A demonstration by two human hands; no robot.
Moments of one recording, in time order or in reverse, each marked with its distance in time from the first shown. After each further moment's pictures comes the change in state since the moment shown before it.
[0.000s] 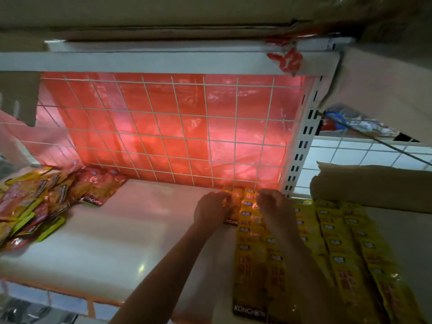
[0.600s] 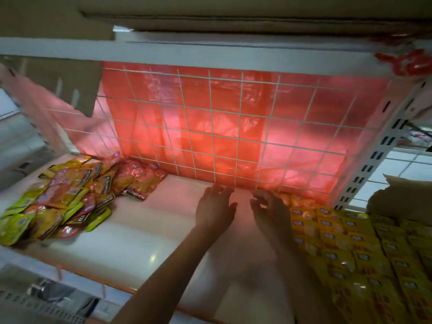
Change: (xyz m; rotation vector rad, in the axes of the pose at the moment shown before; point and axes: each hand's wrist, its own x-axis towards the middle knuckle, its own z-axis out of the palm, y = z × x) left_hand -0.013 -0.087 -0.061 0.162 0.159 0.078; right_hand -0.020 -0.042 0.118 -0.207 -0.102 -0.167
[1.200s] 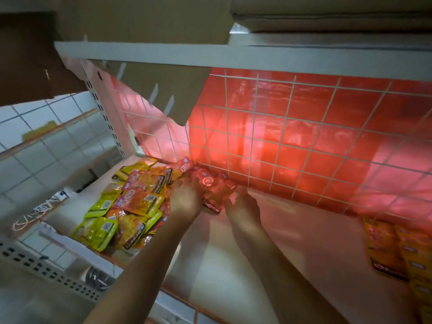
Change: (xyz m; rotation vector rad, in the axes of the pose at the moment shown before) left_hand 0.025 -0.243 -0.089 0.209 0.038 -0.224; right_hand 0.020 -0.116 0.224 -0.206 -0.307 0.078
